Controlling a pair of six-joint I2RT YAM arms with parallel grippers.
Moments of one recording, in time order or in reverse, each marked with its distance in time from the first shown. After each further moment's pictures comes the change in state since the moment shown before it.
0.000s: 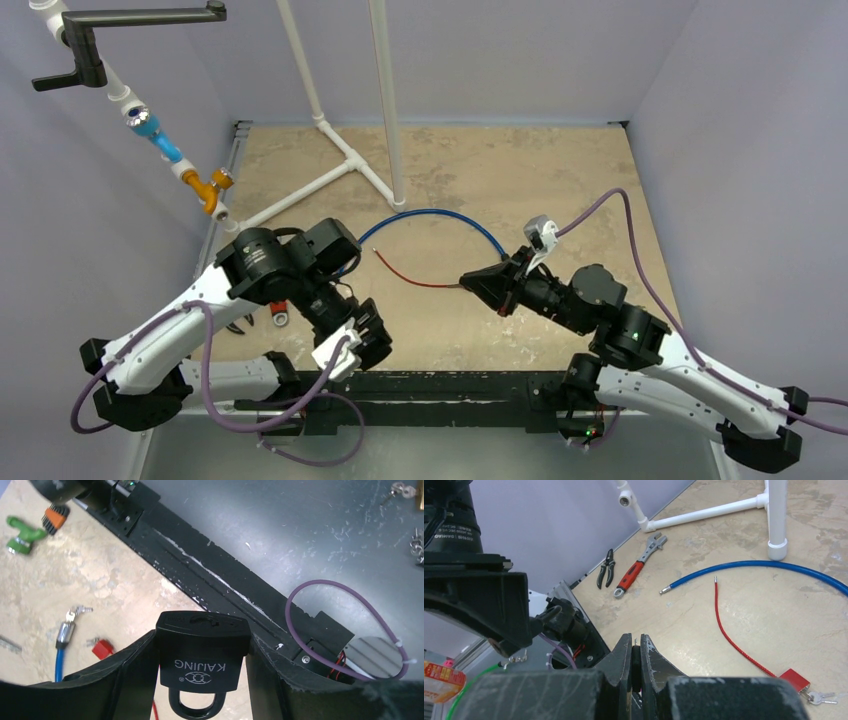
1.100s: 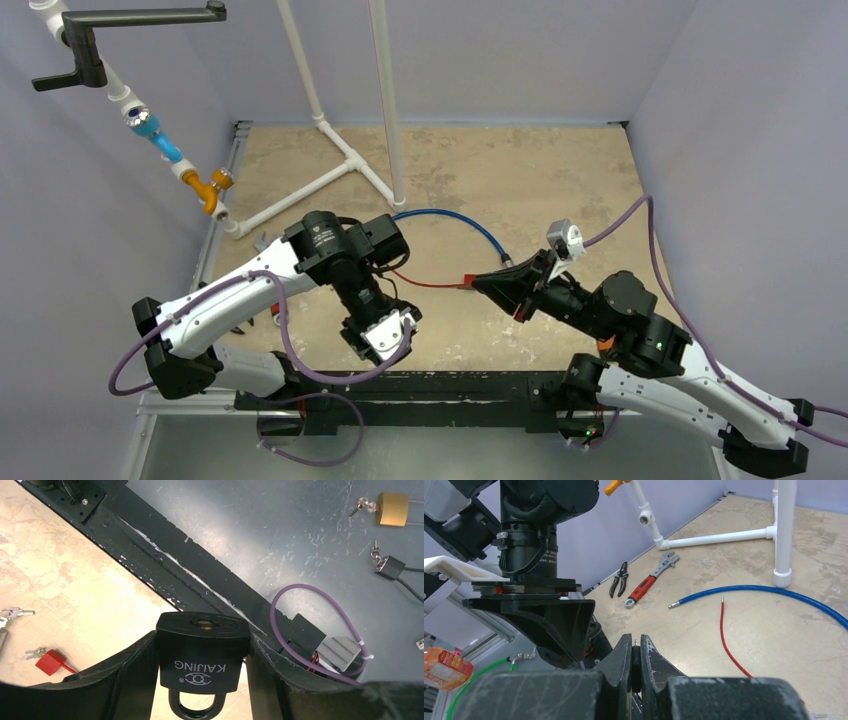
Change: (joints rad) left arm -0.082 0.260 0.089 -0.042 -0.016 -0.053; right arm 0.000 -0.087 0.031 -0.027 -0.054 -0.064
